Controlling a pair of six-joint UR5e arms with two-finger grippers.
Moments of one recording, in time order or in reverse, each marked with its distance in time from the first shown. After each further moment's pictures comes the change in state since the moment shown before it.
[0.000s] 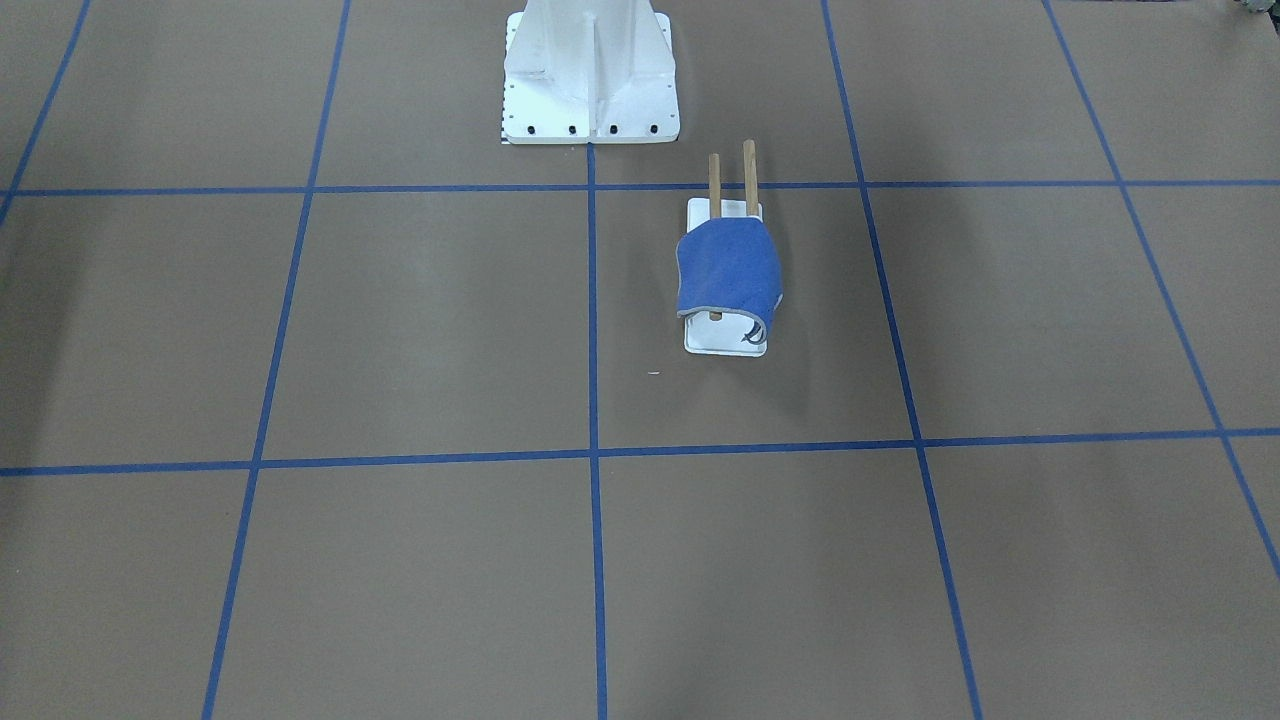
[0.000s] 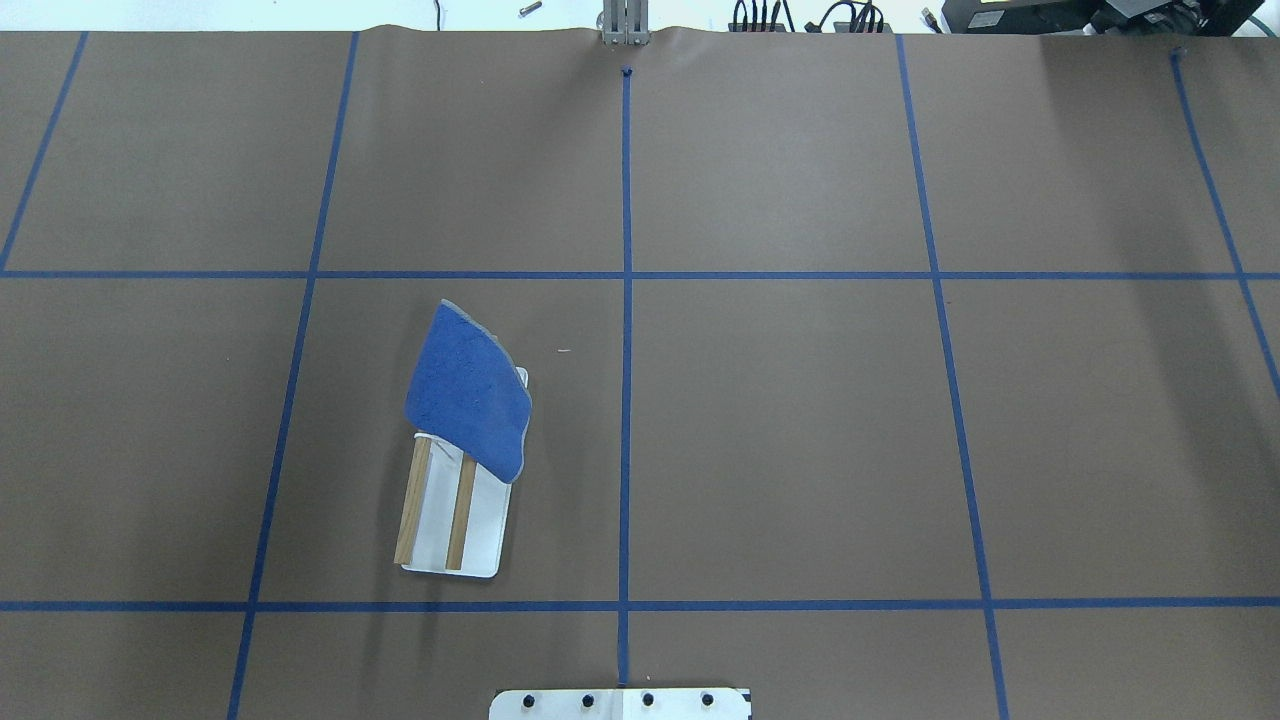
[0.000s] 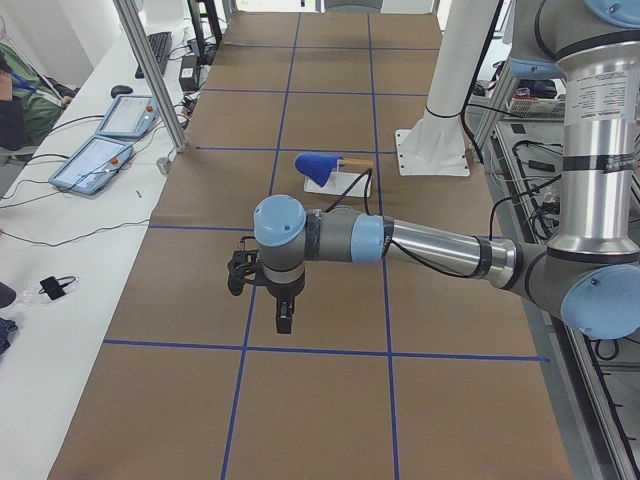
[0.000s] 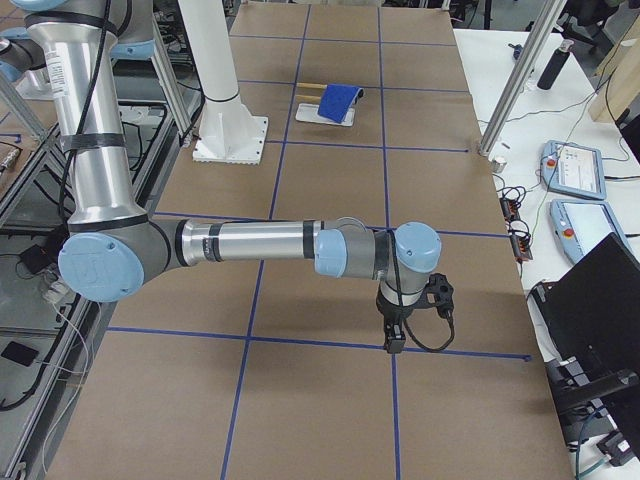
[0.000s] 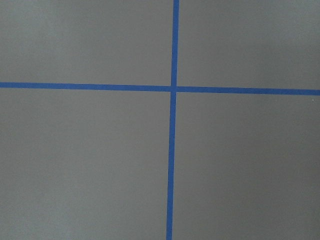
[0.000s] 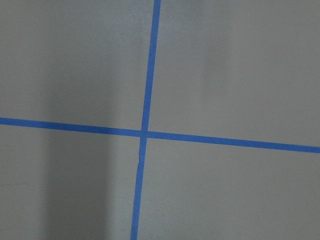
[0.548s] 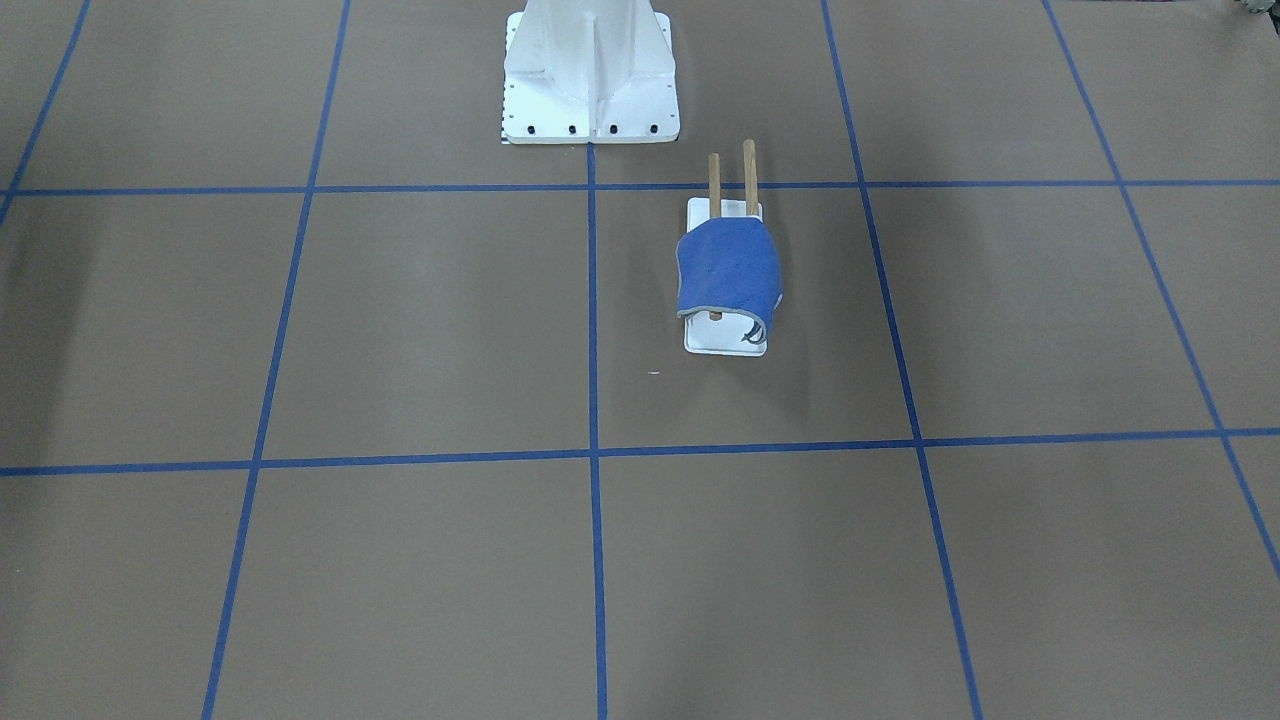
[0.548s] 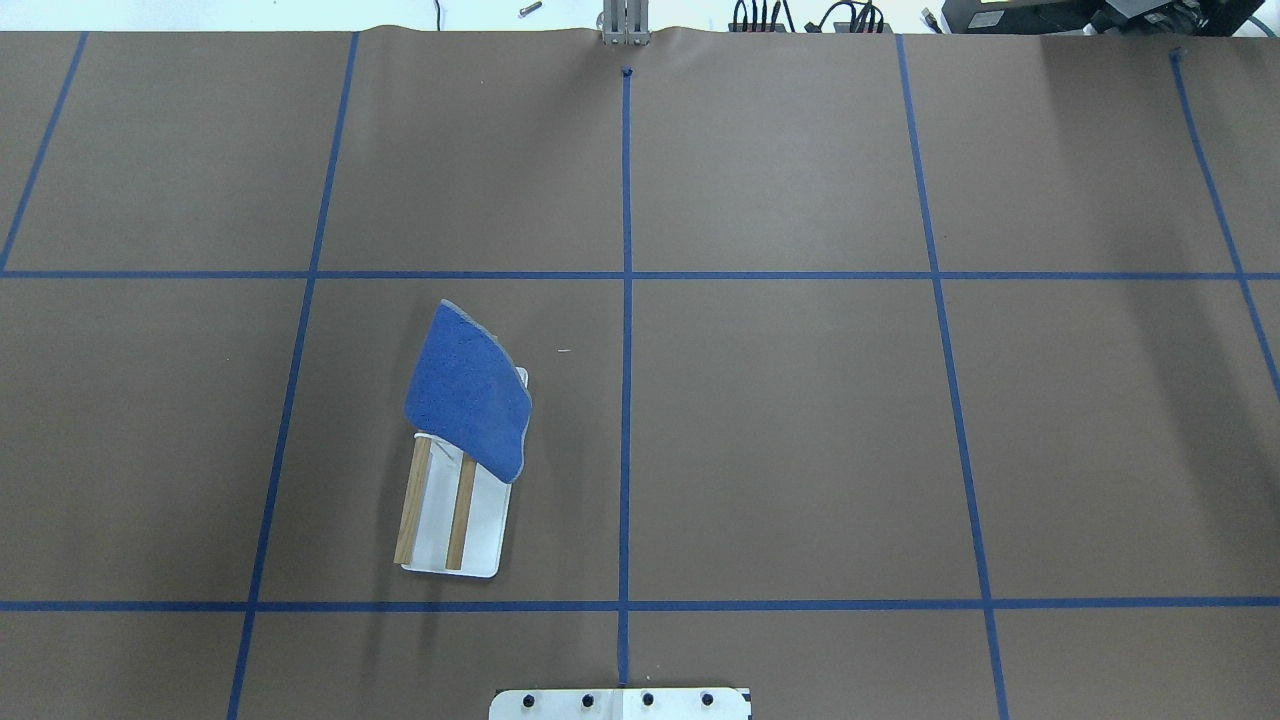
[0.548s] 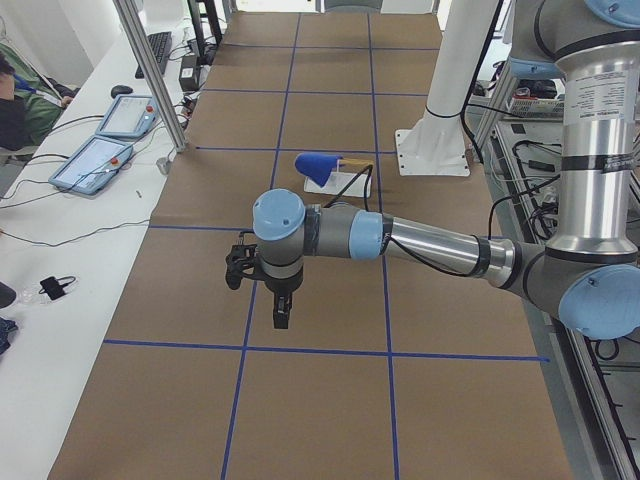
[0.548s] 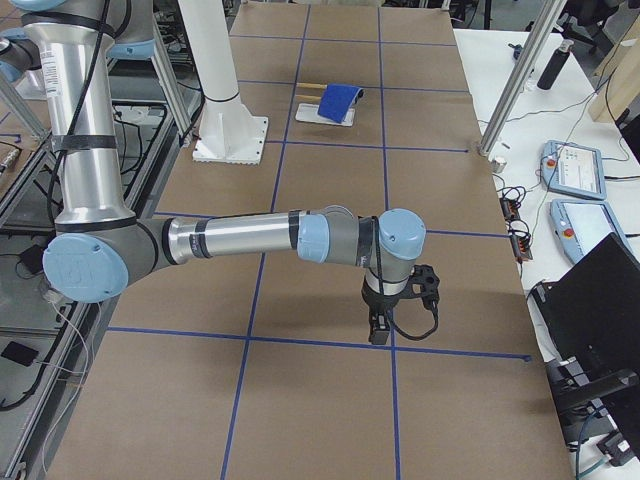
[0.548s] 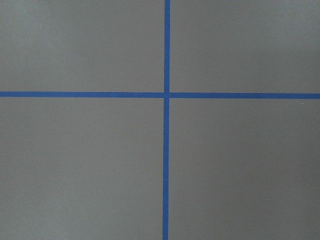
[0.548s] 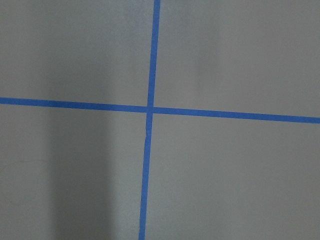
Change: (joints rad) left arm 0.000 -0.001 -0.012 -0.009 0.000 0.000; right arm 0.003 -0.058 0.100 -0.050 -0.007 0.002
